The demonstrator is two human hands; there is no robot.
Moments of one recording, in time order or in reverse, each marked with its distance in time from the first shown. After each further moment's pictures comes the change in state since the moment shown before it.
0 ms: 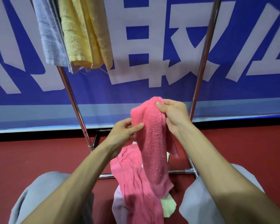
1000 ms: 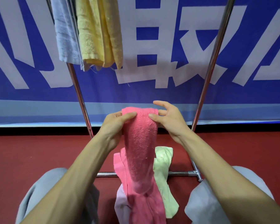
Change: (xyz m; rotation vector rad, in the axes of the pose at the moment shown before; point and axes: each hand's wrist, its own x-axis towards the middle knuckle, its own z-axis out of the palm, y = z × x) left_hand -0.005 0.028 -0.029 -0.173 0.182 -0.027; right_hand -0.007 0.020 0.012 -0.307 -0.254 -0.035
